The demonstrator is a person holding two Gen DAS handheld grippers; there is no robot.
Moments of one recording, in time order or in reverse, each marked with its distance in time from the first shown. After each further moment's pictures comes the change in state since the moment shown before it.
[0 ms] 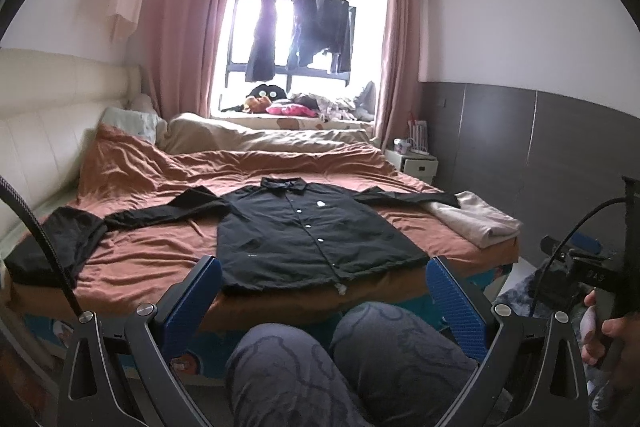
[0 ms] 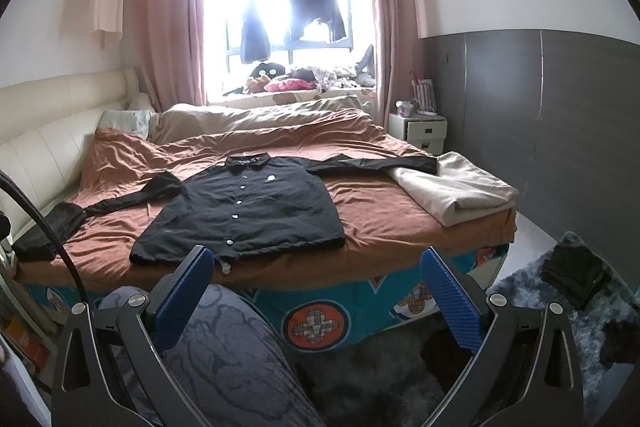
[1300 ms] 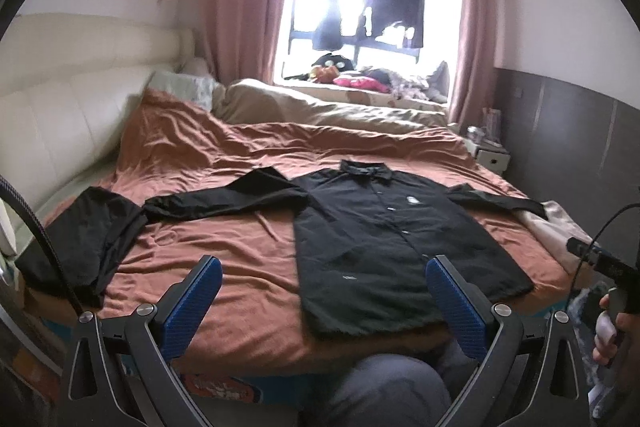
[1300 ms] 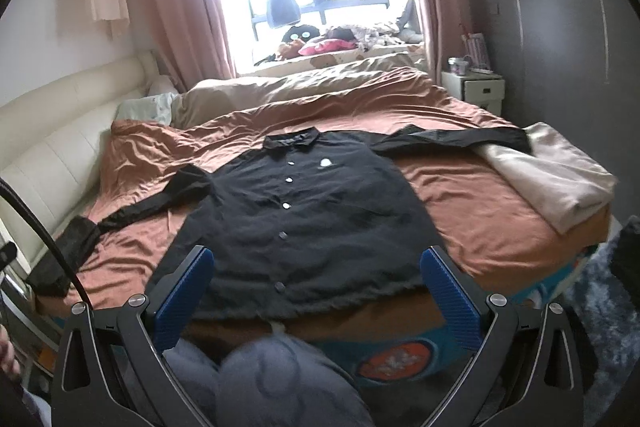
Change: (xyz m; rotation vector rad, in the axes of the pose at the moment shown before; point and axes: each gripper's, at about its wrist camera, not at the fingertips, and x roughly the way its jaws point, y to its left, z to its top) left arm 0.140 0.139 0.042 -0.098 0.112 0.213; right arm 0.205 0.043 0.073 0.078 0.147 0.173
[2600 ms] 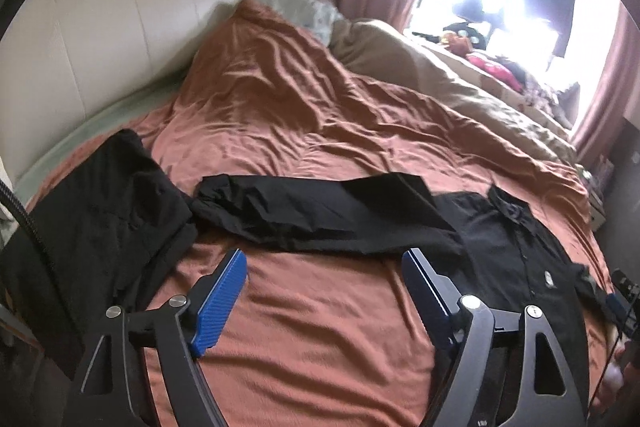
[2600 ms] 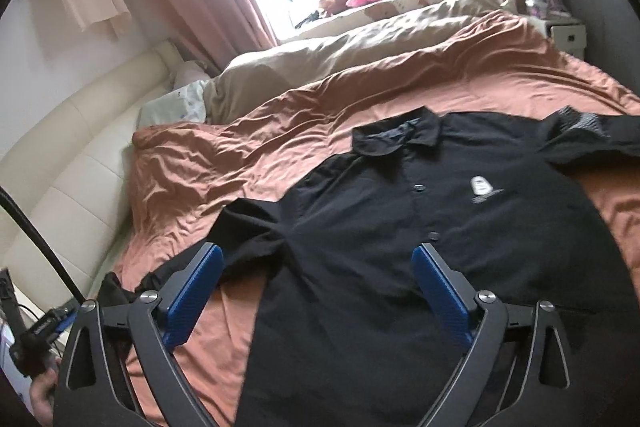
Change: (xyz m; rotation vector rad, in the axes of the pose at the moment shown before) left arm 0.249 0.207 0.100 -0.341 0.227 0.280; right arm 0.304 0.086 0.135 0.119 0.169 0.213
